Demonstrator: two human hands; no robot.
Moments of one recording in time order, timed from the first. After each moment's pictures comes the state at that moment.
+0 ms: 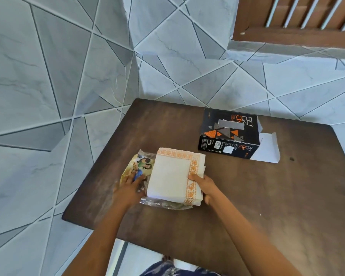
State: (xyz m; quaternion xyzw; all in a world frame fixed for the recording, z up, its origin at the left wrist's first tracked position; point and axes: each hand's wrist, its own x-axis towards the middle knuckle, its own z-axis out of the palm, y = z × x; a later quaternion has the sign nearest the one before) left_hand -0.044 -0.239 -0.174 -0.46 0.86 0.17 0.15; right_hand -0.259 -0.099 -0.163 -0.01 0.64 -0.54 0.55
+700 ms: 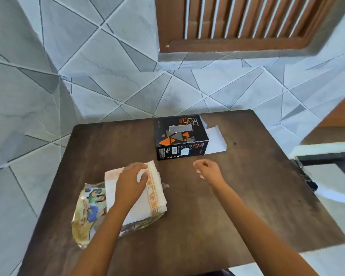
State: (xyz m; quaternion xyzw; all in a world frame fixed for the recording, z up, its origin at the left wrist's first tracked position) left_hand -0.167 -0.215 -0.101 -0.29 0.89 0.31 -0.15; right_hand -0.325 -0.040 -0.116 -0.01 0.80 -0.55 0.25
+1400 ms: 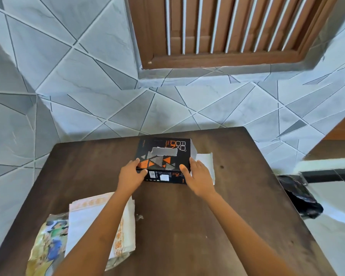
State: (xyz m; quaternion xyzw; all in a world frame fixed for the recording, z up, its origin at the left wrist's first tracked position) left_hand -0.312 -0.212 -0.093 -0.38 0.86 0.34 -0.04; right_hand -0.424 -0.030 -0.116 -0.27 0.91 -0.29 0.15
